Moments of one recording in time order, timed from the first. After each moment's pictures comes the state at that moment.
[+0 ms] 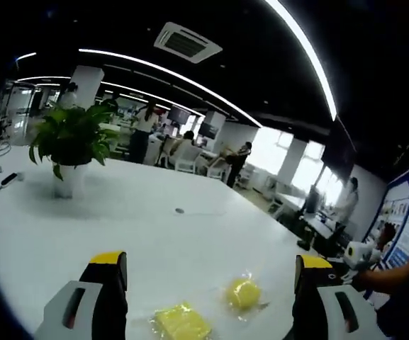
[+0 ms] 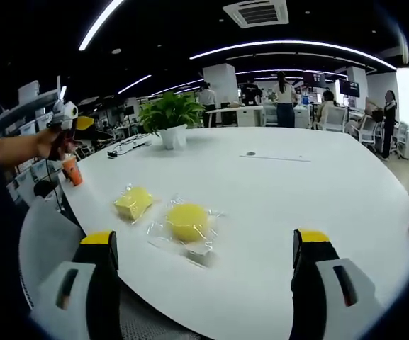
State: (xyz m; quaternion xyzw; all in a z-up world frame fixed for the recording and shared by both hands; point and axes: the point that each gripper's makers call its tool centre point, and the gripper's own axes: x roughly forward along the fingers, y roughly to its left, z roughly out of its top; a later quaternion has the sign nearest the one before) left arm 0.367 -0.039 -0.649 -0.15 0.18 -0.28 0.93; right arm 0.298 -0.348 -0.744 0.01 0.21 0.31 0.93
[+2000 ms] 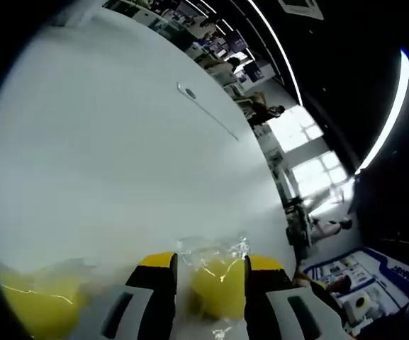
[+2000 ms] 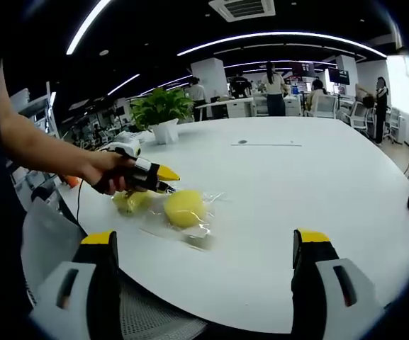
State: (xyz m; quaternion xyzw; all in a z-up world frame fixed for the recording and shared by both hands) left arm 0.423 -0.183 -0.844 -0.37 0.44 -0.26 0.78; right arm 0.283 -0.360 -0.760 0.03 0.23 0.28 0.93
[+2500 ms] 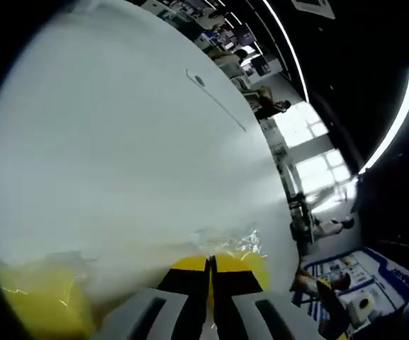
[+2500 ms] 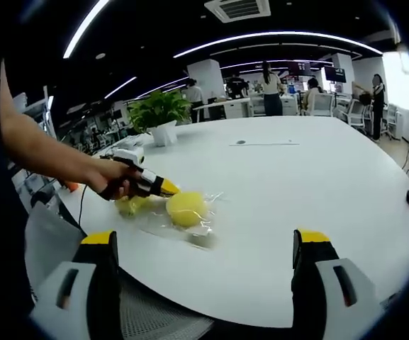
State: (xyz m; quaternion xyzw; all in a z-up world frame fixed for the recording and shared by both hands) left arm 0.418 -0.186 -0.857 -0.36 0.46 -0.26 0.77; right arm 0.276 -0.358 -0.759 0.04 0.24 0.27 0.93
